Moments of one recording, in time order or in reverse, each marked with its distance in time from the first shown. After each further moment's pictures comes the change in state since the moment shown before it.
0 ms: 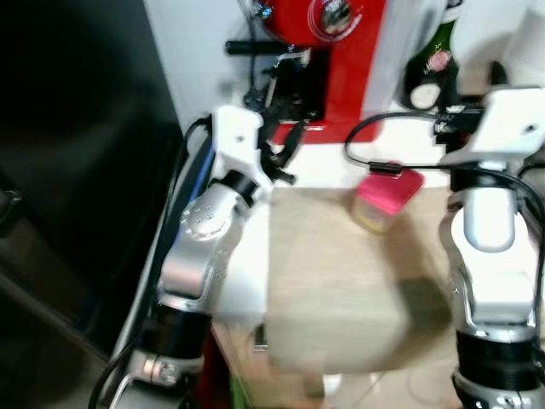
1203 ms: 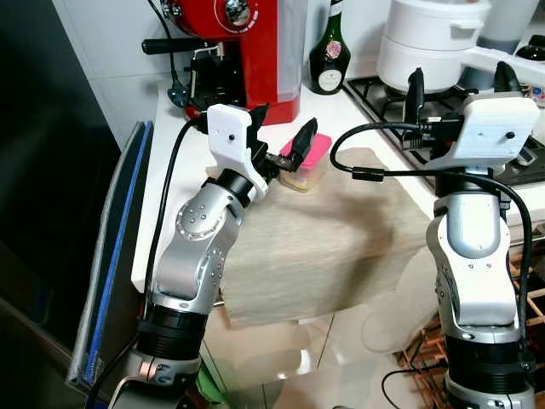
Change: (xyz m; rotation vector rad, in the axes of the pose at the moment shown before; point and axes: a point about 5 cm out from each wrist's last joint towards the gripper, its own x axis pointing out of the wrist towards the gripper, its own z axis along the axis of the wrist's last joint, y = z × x) left arm -0.009 0.010 -0.006 -0.018 0.029 0.031; right arm -0.007 0.015 -0.012 0.003 0.049 0.039
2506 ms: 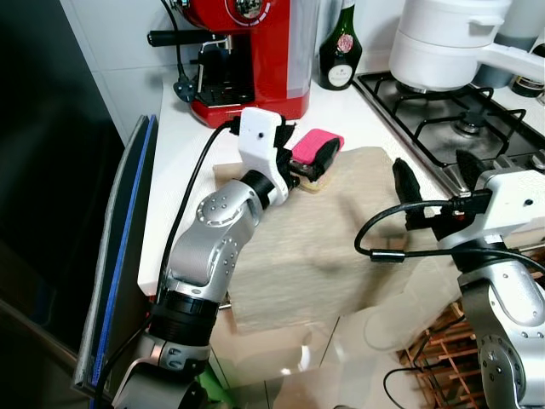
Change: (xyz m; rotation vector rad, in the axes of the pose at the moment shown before) left arm 0.014 -0.021 -0.019 -0.109 0.192 -0.095; right arm -0.066 -0.025 -0.026 0.269 0.302 0.261
